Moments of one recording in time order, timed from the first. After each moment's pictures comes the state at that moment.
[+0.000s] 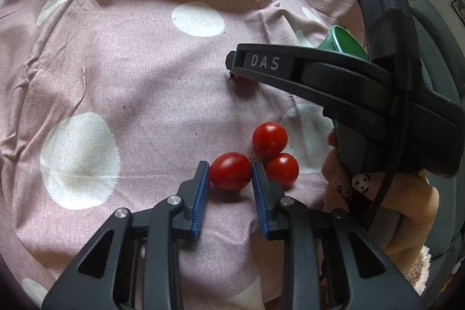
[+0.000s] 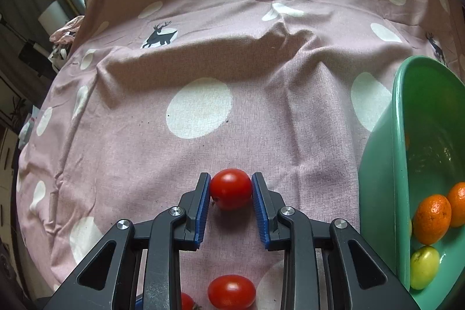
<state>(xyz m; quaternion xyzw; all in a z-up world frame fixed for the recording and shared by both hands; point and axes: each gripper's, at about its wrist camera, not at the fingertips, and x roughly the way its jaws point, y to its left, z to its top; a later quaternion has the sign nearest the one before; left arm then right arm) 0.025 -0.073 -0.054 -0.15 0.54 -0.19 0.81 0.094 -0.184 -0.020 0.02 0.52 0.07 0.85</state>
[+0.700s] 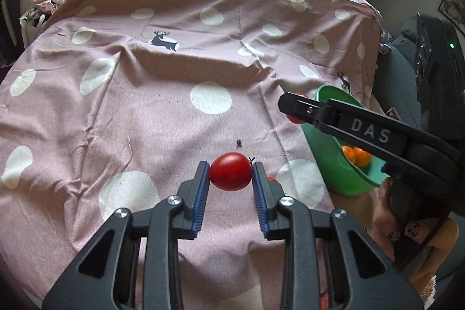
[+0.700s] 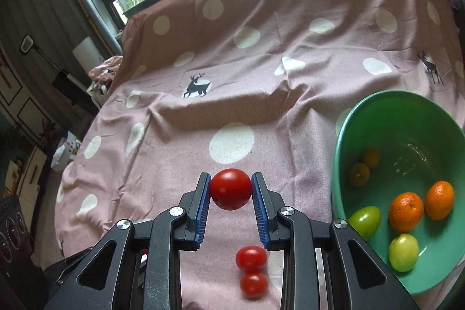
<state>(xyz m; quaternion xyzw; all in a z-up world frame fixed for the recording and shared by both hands) 0.005 -0.060 0.006 -0.12 0.41 -0.14 0.89 0.044 -0.209 0.058 0.08 0.42 0.13 0.90</state>
